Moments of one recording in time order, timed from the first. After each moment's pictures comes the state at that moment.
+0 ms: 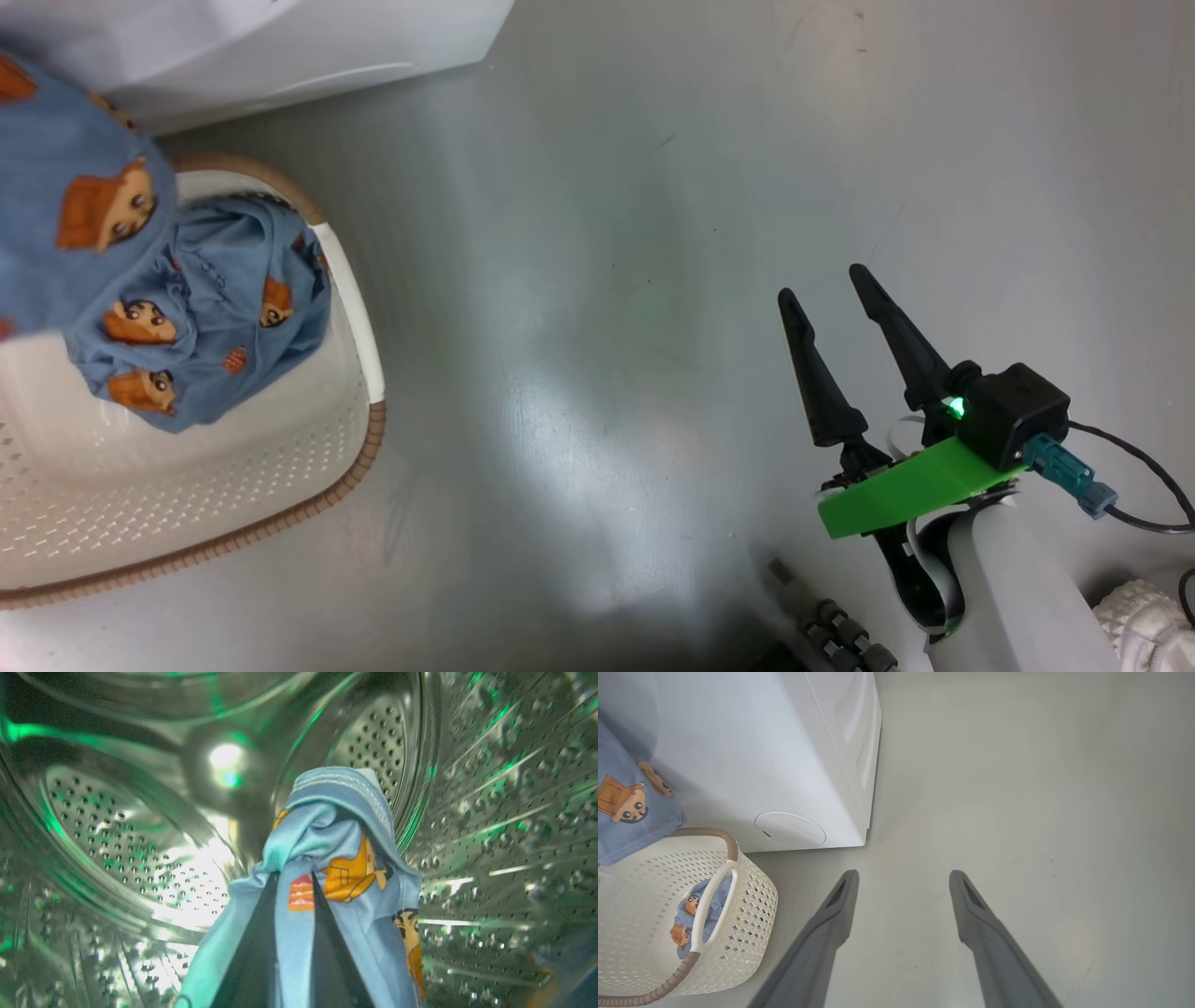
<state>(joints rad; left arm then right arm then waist) -1.44 0.30 0.01 0.69 -0.12 -0.10 -0.26 -0.33 -0.05 0.15 0.14 0.22 0.12 -0.25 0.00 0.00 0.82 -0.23</state>
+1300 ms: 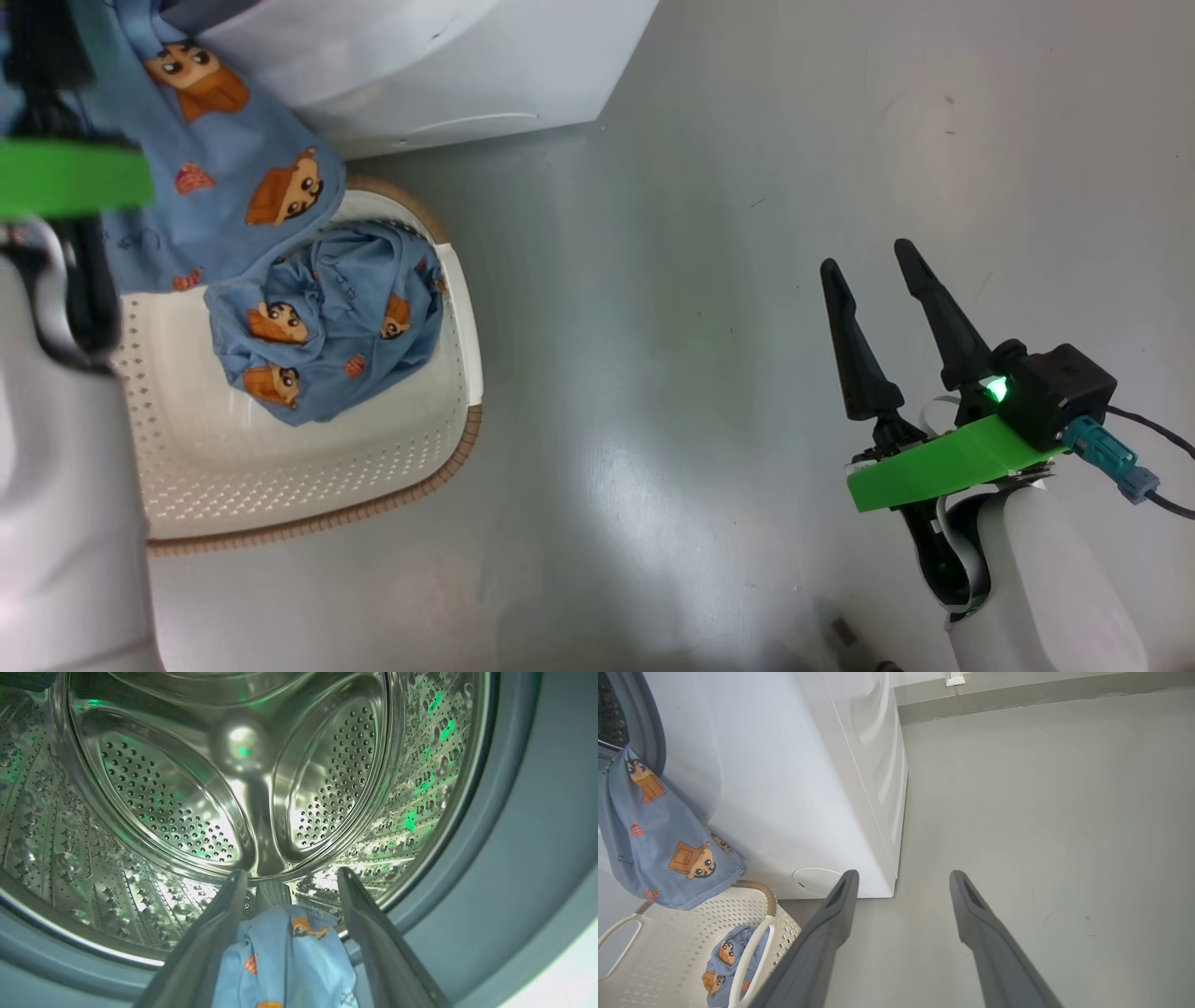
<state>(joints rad) -0.88 0.12 0.08 0.31 -0.18 -0.12 -0.26 -0.36 -0.05 0.08 0.15 0.23 0.12 -0.25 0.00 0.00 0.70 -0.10</state>
